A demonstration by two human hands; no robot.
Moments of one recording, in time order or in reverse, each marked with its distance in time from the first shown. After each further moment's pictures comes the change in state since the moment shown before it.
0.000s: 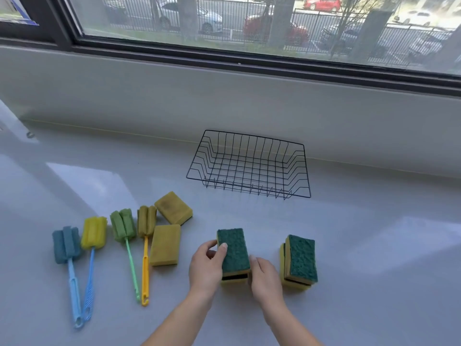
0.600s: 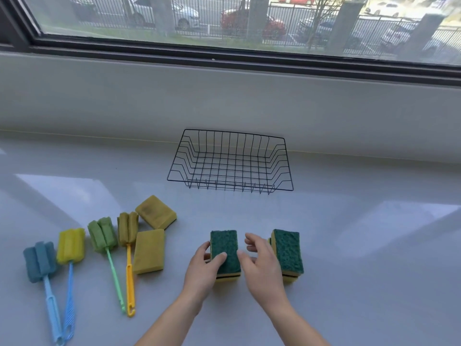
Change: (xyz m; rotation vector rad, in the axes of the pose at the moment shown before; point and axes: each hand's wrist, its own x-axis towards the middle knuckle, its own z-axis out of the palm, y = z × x) left_hand 0.006 -0.006 0.007 0.083 -0.275 -0.101; right_hand -0.020 -0.029 -0.036 -0.023 0.076 -0.302
